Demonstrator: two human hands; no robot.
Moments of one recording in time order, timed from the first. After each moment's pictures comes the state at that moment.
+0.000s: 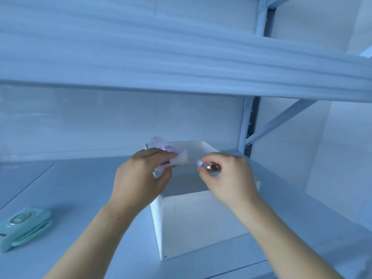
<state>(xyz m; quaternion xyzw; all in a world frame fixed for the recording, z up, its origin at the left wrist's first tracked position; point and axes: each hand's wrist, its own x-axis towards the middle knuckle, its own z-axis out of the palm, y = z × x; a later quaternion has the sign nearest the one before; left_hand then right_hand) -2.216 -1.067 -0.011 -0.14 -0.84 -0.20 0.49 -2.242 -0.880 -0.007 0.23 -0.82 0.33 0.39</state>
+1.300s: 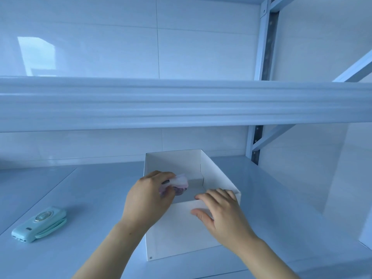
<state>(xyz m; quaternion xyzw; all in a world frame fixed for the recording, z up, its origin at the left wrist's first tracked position) -2.205 -1.005 -0.009 -0.03 -0.89 -0.25 0.37 -2.251 -0.819 -0.051 0.38 -0.83 0.20 0.36</state>
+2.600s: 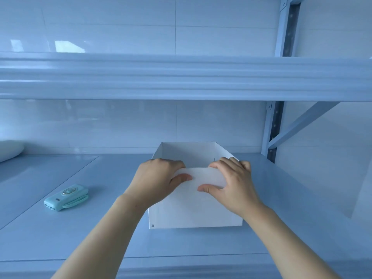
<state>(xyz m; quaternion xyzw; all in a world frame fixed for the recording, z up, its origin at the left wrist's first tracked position) -2.183 -1.004 -0.001 -0.08 -0.94 -0.05 0.34 -2.264 -0.816 -0.034 0.38 -0.77 0.27 0.42</state>
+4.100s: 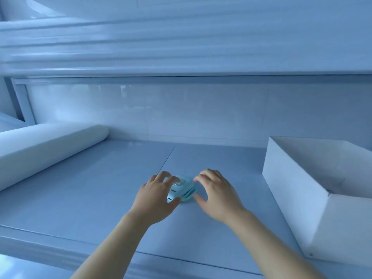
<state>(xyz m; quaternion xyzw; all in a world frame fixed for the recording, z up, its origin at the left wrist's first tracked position) -2.104 -1.320 -0.099 0.11 -0.96 -0.08 0.23 -2.205 -1.157 -0.095 0.49 -0.82 0.22 0.22</state>
